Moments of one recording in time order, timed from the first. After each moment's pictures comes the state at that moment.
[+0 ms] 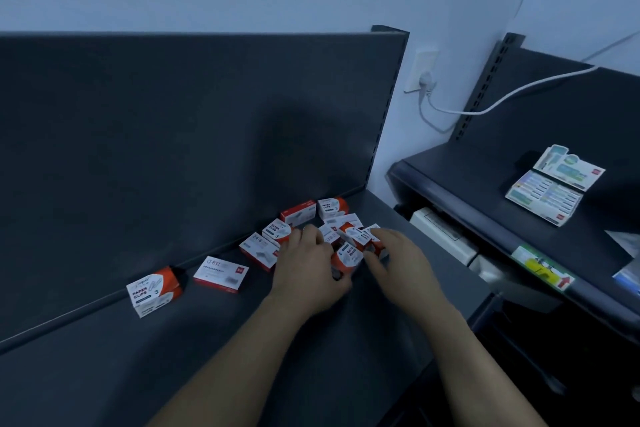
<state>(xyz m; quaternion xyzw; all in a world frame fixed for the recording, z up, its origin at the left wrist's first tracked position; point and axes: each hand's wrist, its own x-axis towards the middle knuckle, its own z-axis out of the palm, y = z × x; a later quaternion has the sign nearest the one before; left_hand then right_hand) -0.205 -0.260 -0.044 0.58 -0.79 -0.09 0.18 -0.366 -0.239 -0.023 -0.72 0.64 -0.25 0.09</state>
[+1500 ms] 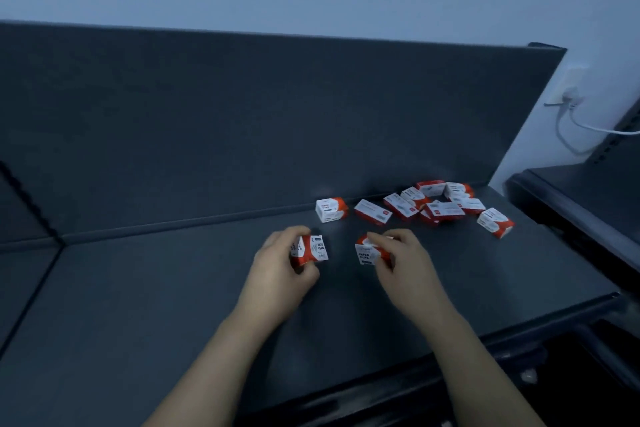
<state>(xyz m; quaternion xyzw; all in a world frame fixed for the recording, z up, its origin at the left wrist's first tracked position) 0.007 -0.042 -0.042 0.66 -0.56 -0.19 0.45 -0.187 -0.108 -0.032 -0.79 0.51 -0.27 0.17</state>
